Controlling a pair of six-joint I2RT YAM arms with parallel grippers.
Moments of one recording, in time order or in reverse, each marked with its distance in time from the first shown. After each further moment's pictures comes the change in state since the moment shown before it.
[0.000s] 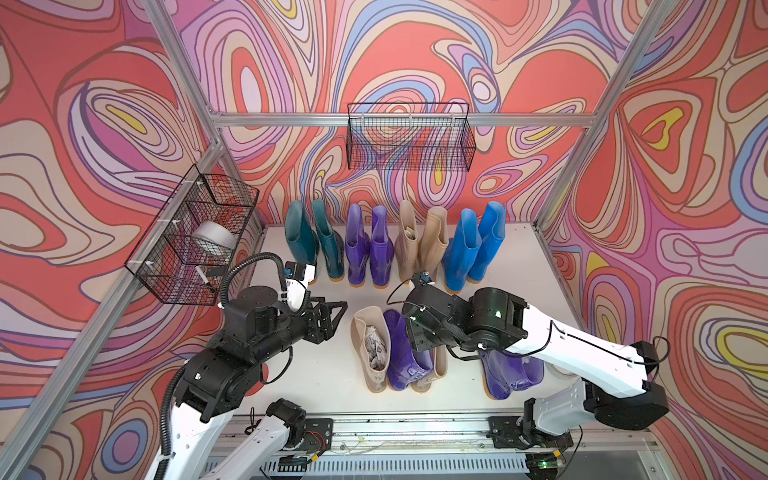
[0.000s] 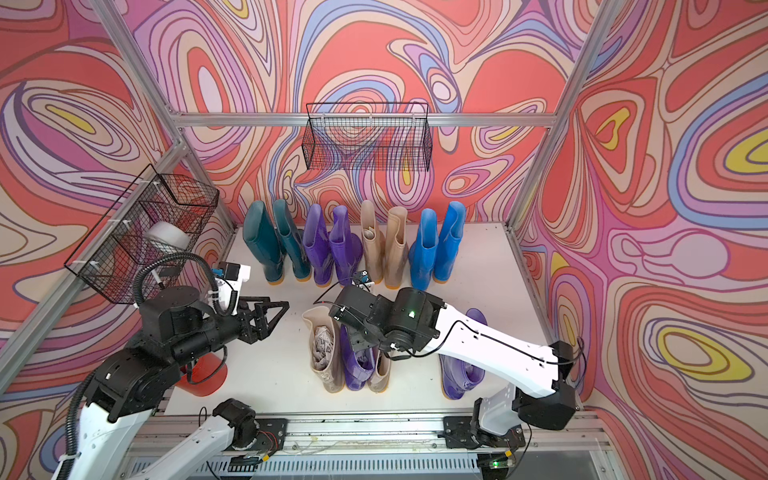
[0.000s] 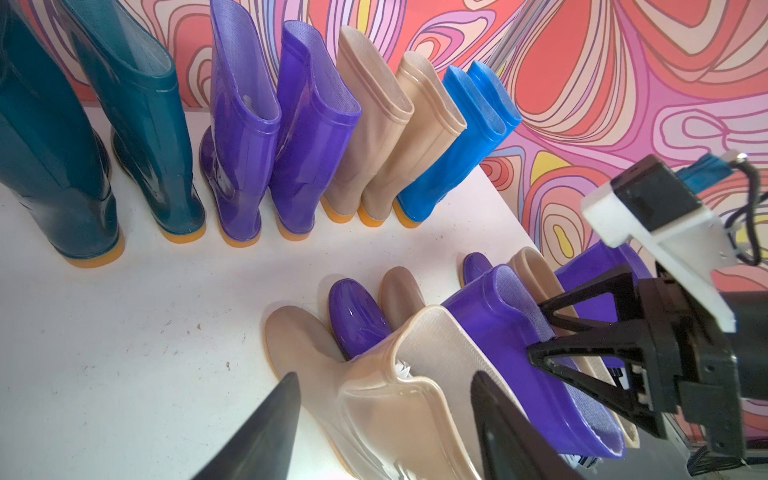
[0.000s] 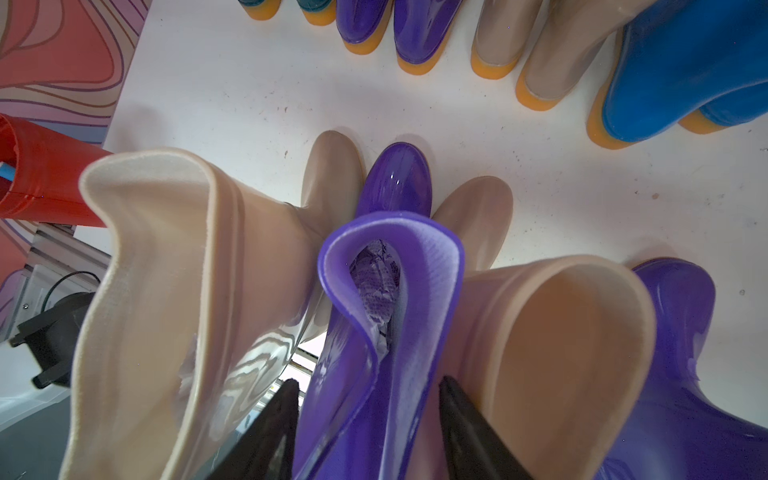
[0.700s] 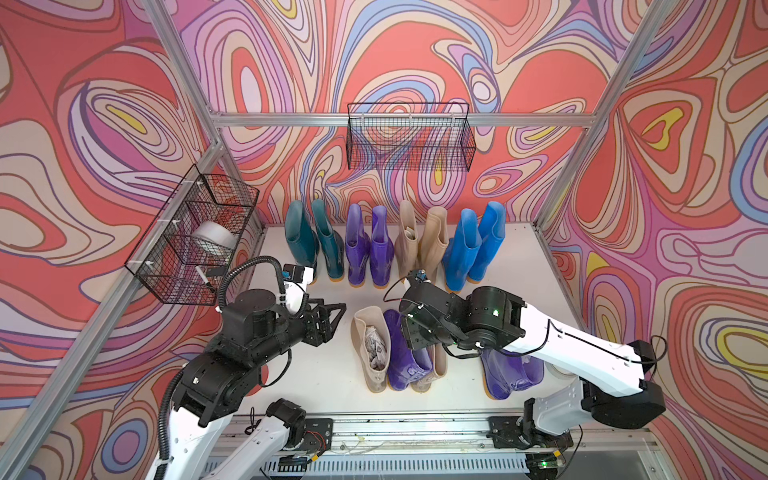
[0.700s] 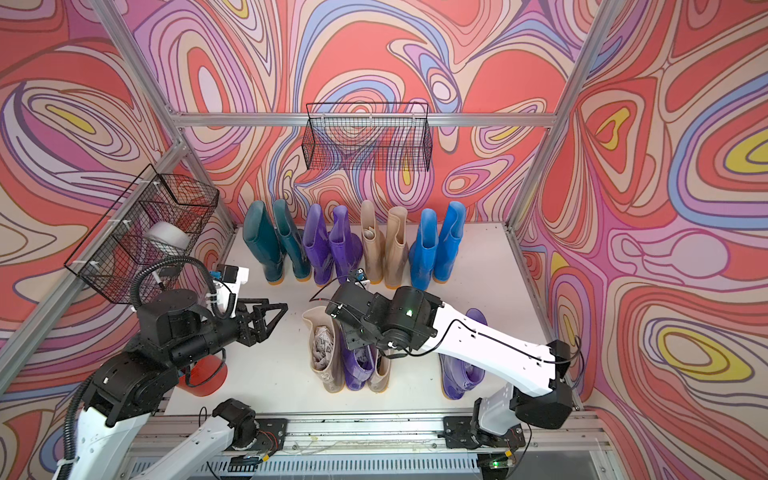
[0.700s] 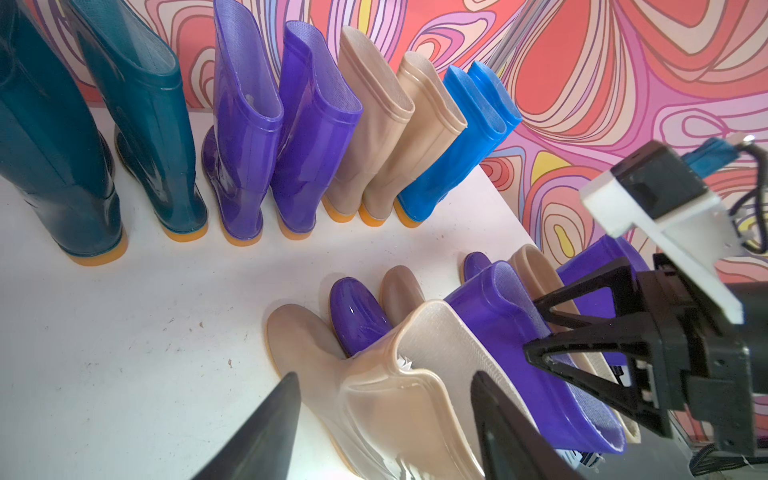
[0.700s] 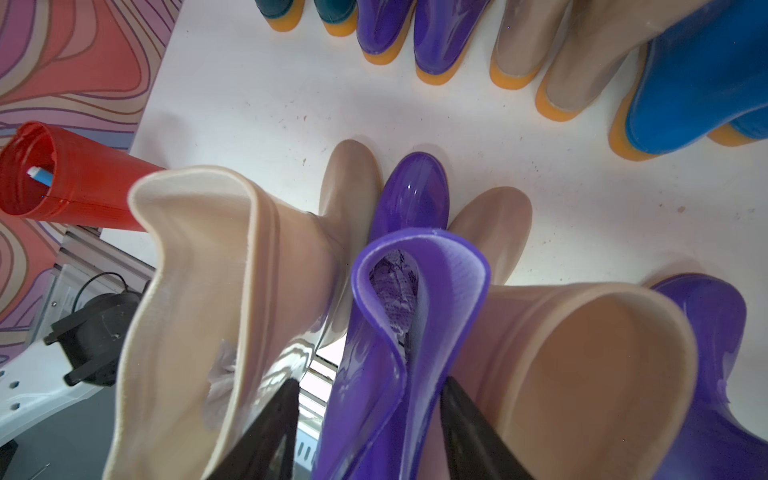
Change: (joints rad) left arm 0.000 -0.018 -0.011 -0.004 -0.004 0.002; right arm 0.001 0.019 0.042 0.035 -0.013 -0.023
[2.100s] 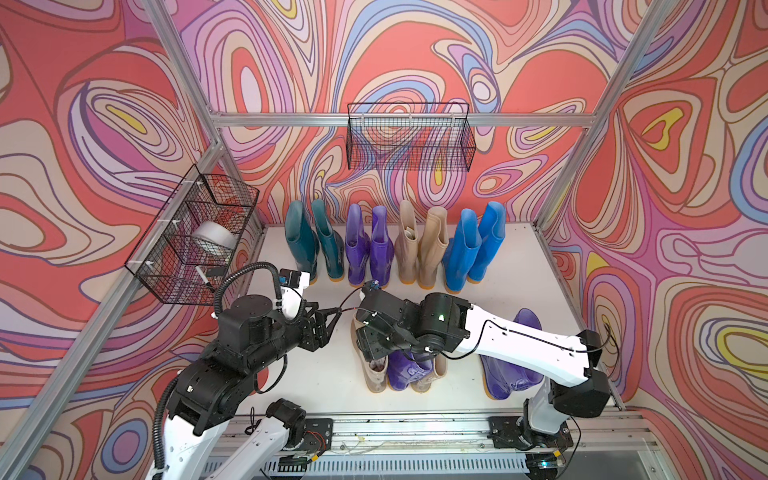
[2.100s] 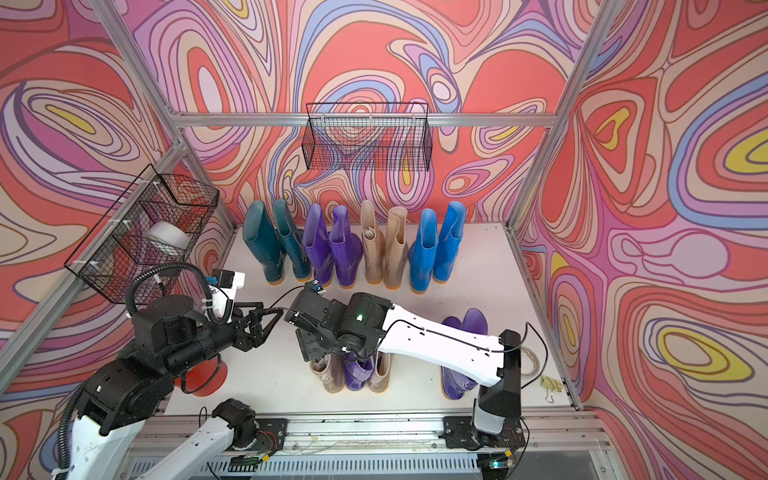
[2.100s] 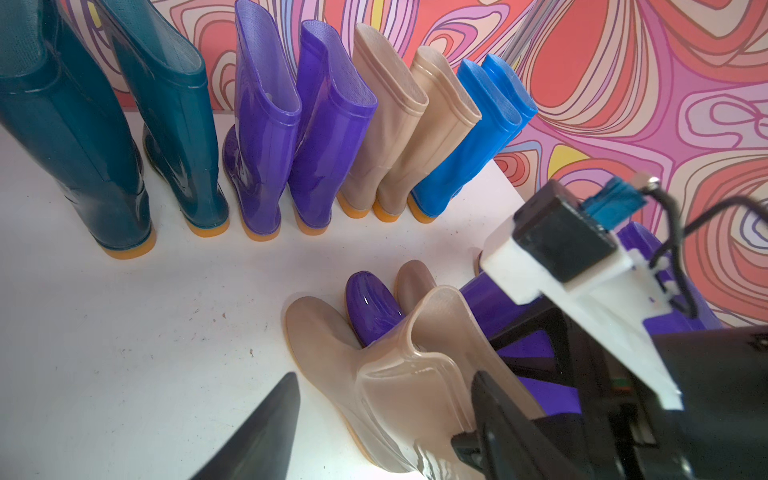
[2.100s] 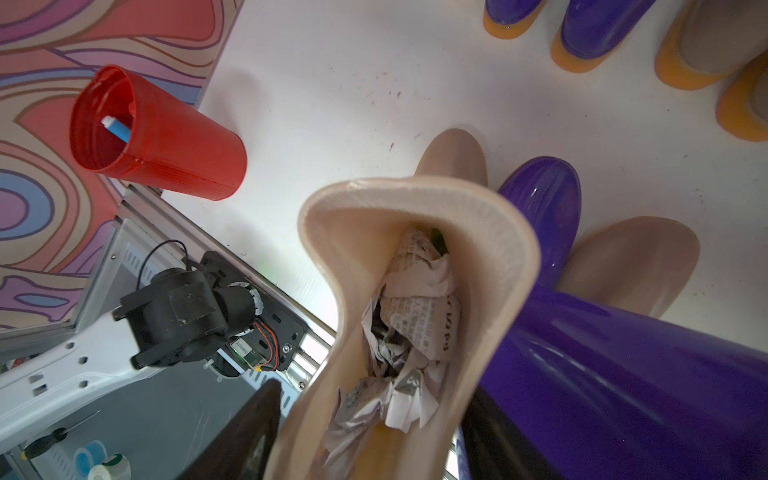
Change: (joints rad) left arm 0.000 -0.034 -0.003 -0.042 -0.041 0.032; right arm 0.061 0.234 0.112 0.119 -0.114 -0.039
